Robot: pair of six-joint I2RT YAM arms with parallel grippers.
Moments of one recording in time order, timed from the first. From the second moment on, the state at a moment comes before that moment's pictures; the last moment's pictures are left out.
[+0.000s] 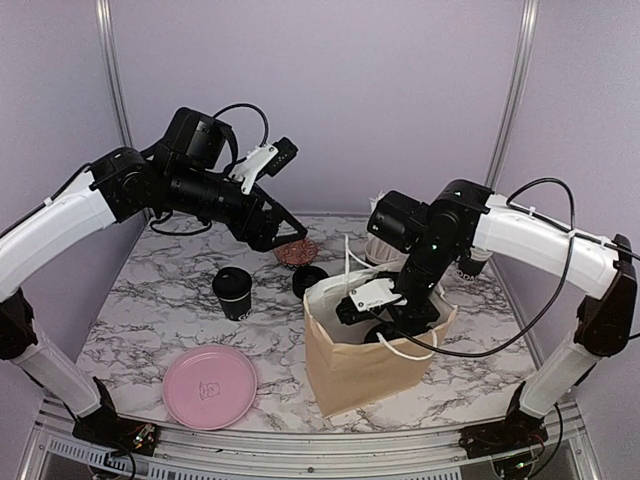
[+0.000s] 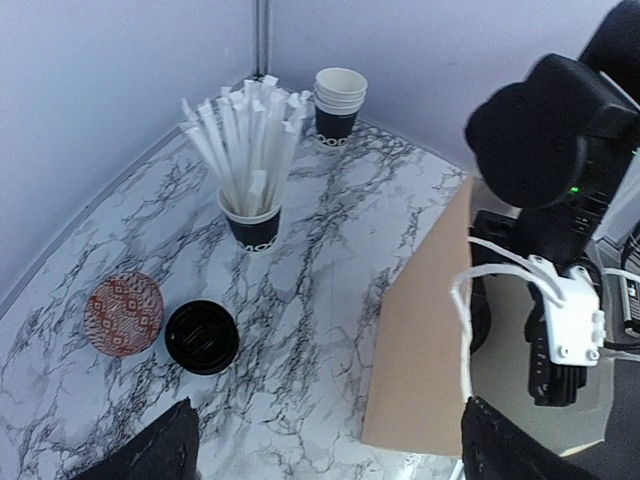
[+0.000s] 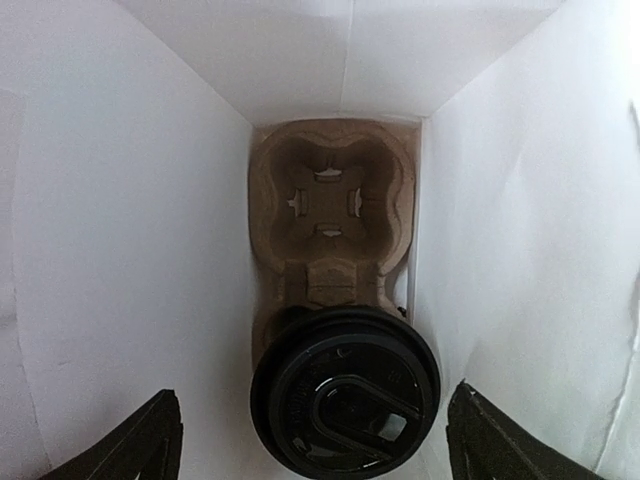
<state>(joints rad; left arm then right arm) -0.86 1.51 1.68 -0.76 0.21 0.00 0.92 1.60 1.56 -1.36 -0.31 -0.95</state>
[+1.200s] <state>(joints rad) -1.03 1.90 1.98 -0.90 0.35 0.05 0.58 1.39 1.80 -1.36 -0.37 -1.04</state>
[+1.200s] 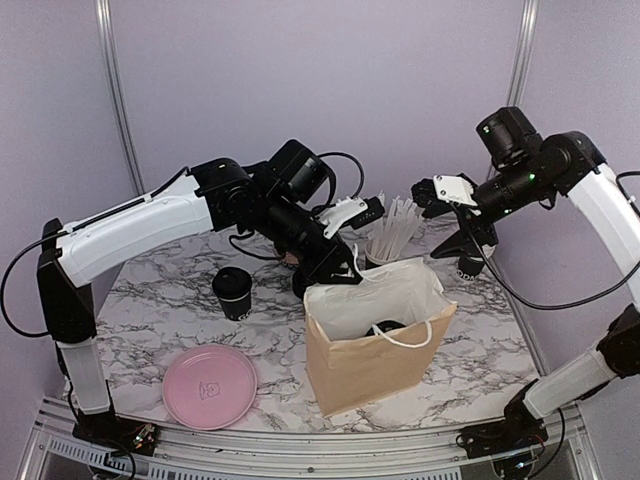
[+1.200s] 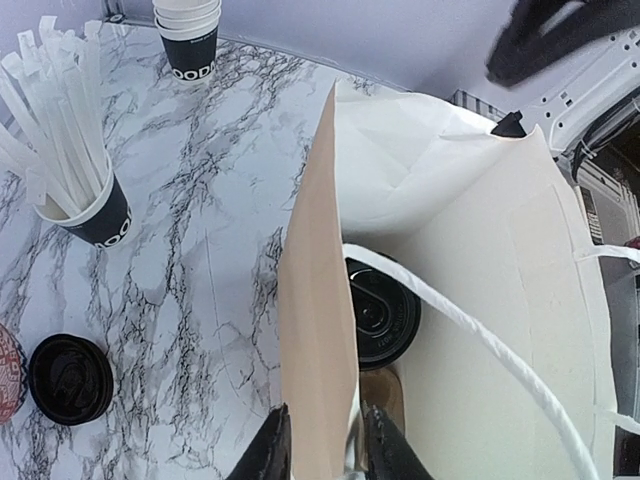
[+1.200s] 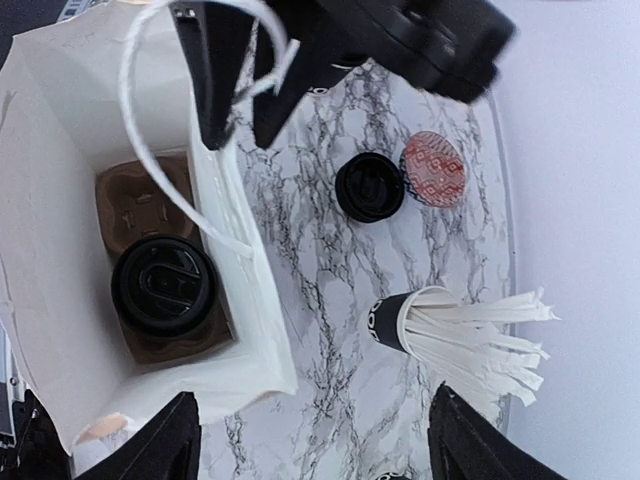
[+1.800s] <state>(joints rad) -1.03 1.98 2.12 -0.92 0.35 0.17 0.02 1.58 1.73 -1.22 -0.44 -0.89</state>
